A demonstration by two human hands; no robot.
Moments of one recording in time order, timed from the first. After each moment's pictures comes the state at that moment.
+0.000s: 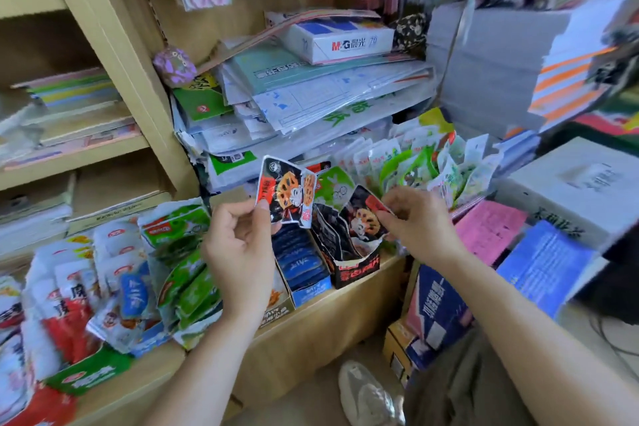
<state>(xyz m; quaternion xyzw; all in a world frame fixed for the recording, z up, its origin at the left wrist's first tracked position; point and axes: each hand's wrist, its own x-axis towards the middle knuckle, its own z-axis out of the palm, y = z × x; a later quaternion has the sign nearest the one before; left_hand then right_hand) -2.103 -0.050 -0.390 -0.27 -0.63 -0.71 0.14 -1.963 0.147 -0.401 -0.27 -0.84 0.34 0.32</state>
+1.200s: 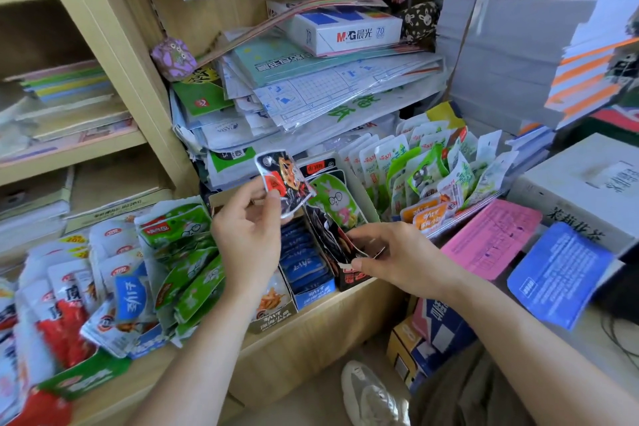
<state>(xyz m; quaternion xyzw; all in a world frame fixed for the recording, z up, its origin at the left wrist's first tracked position) -2.131 -0.033 -0.390 -0.33 -0.68 -0.64 0.12 -1.962 0.120 -0.409 -0.15 -0.90 0.39 0.14</state>
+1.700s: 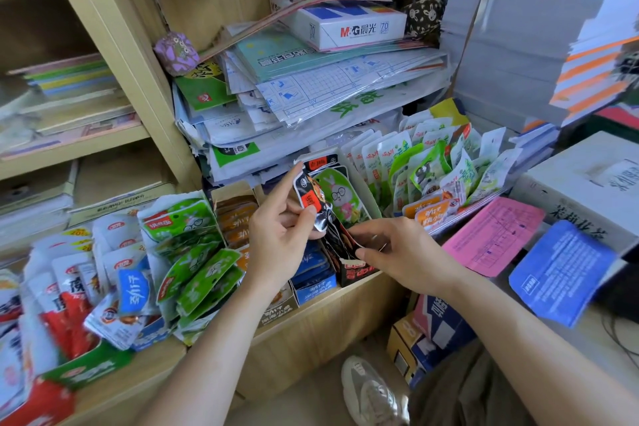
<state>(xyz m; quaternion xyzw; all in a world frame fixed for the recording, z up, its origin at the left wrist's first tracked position) -2.119 -0.025 -0.402 -0.40 -0.68 -0.61 -0.04 -1.965 0.120 -0.413 -0.16 -0.89 0.39 0.16</state>
